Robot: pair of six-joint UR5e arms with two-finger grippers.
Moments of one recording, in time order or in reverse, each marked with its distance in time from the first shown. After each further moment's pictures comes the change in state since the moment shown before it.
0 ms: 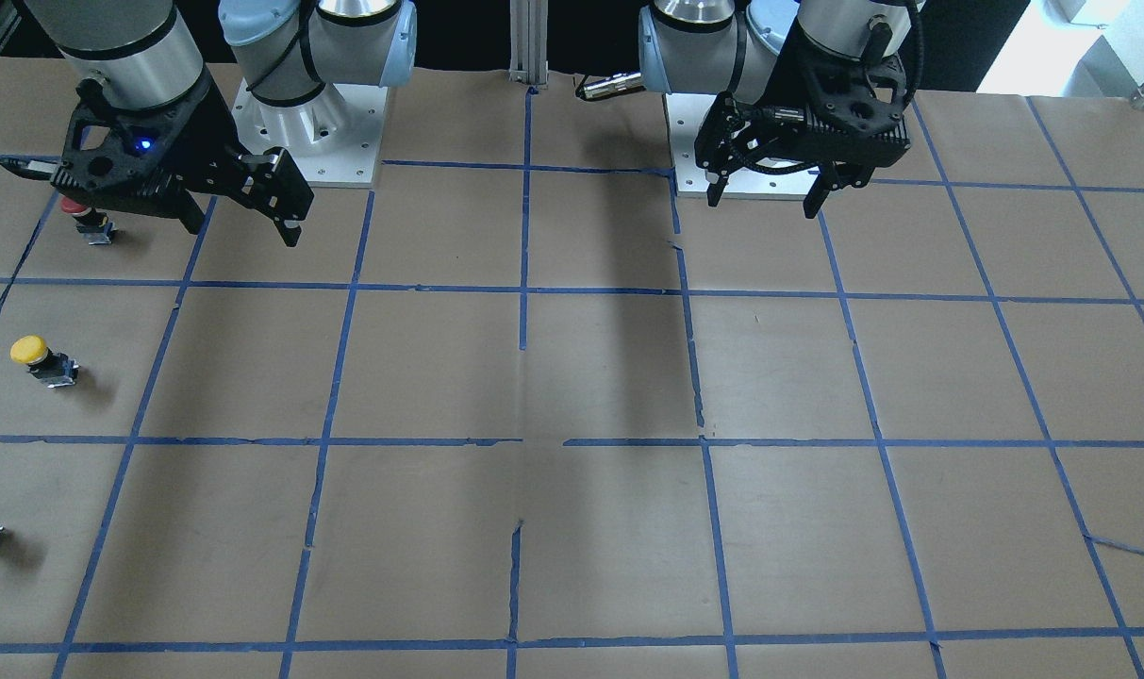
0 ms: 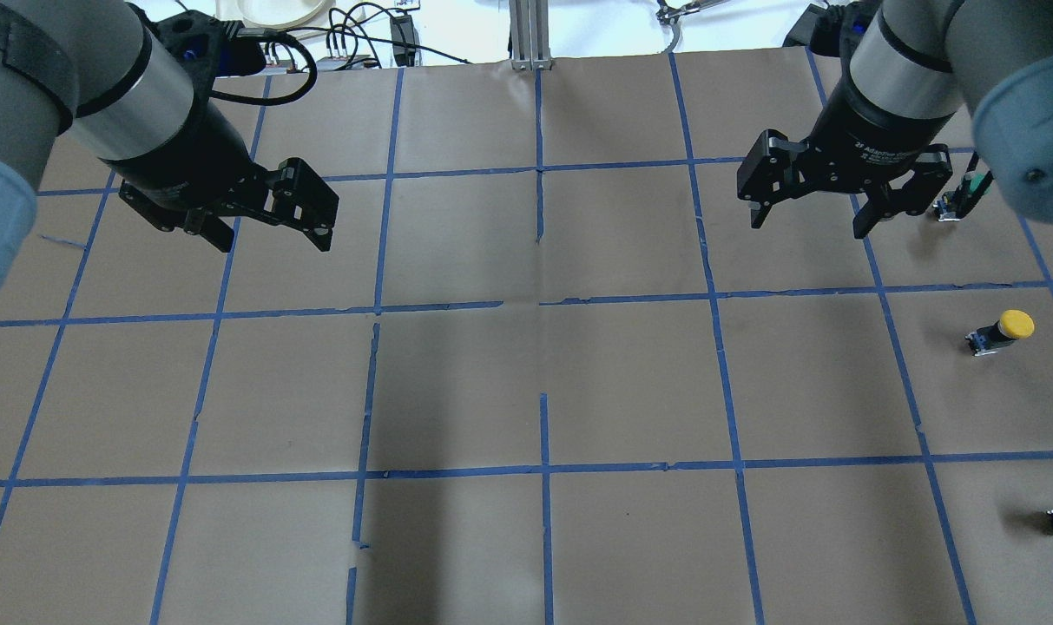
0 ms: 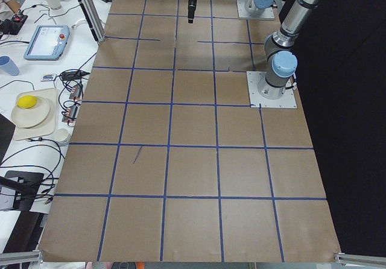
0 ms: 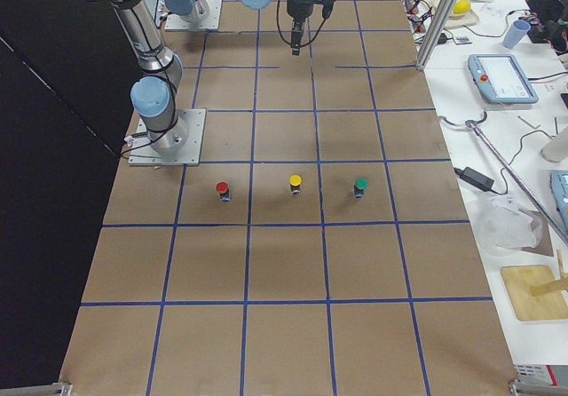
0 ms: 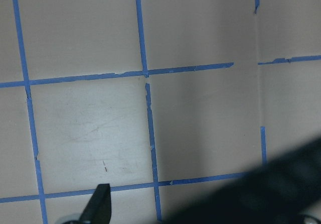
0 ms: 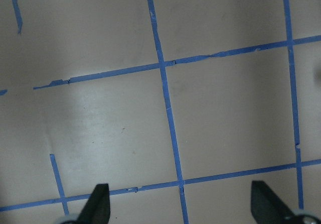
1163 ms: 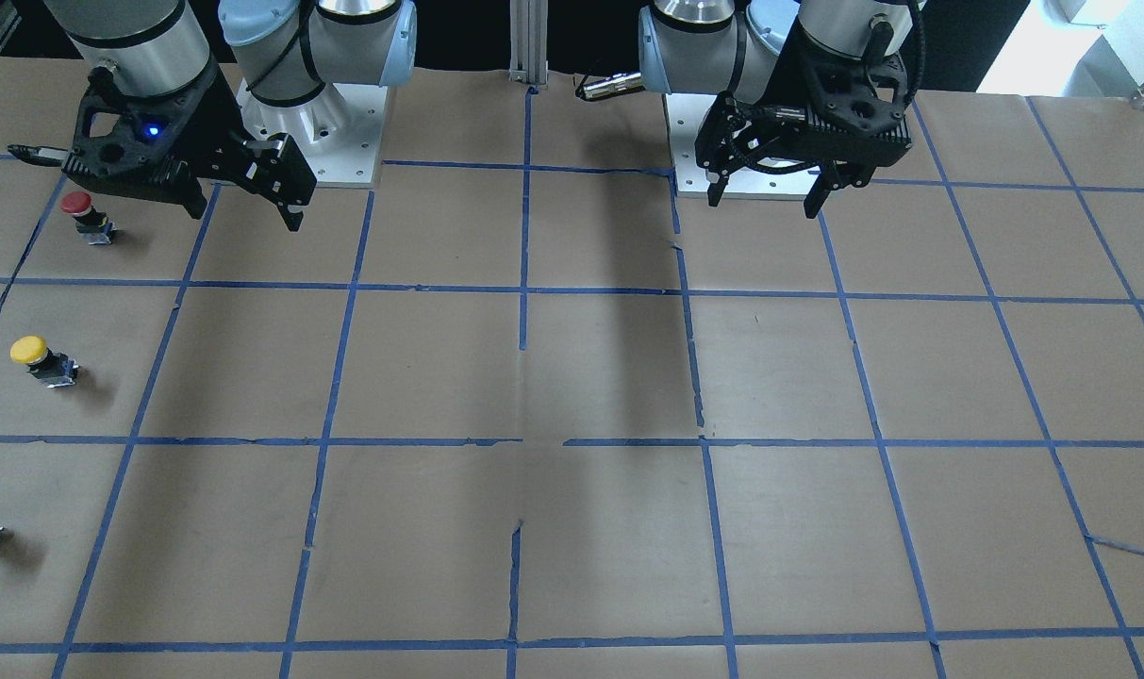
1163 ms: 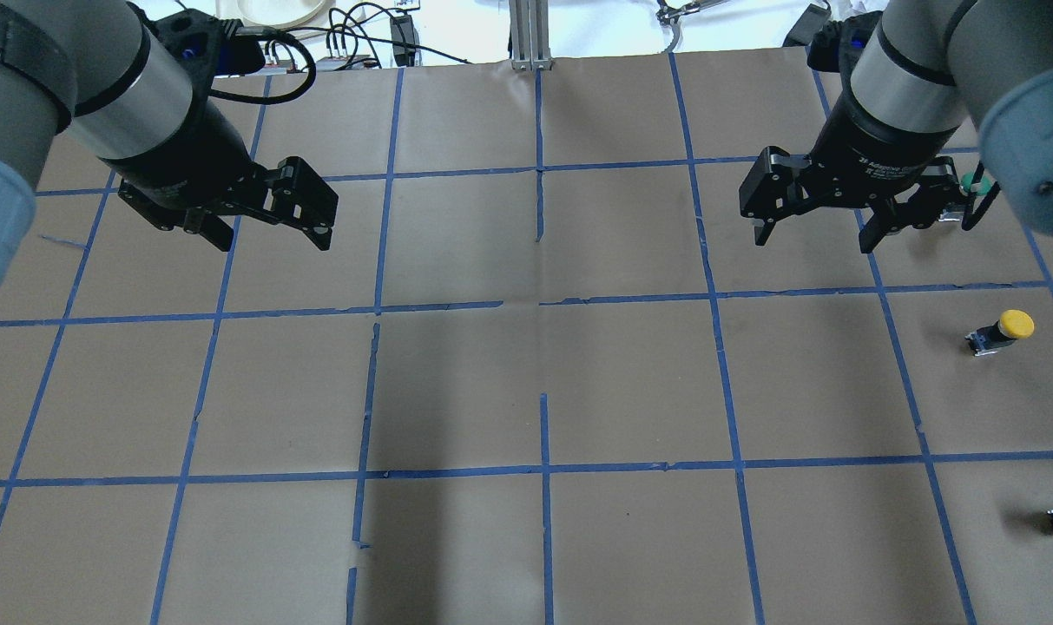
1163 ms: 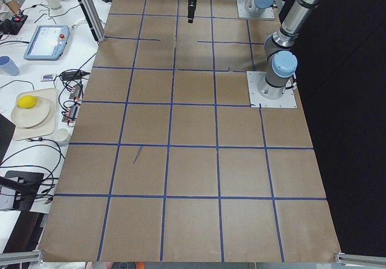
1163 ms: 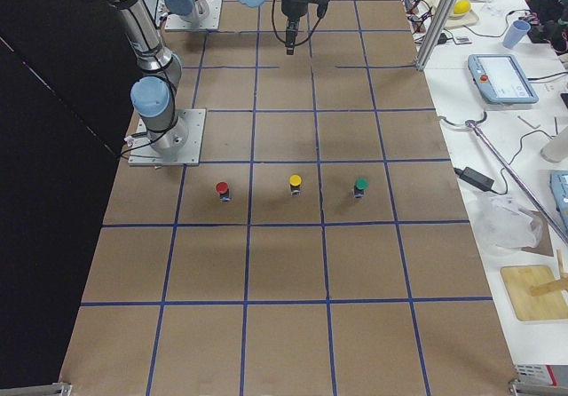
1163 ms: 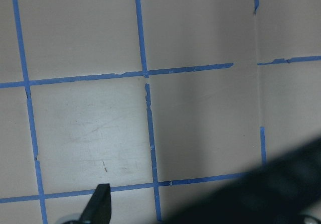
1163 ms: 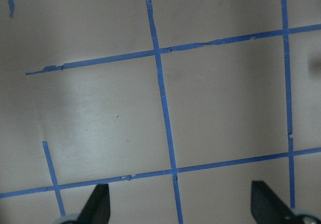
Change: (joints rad) left arm 0.001 0.000 0.001 0.000 -0.001 0.000; right arm -0.001 -0.018 0.004 0.033 -0.016 -0.008
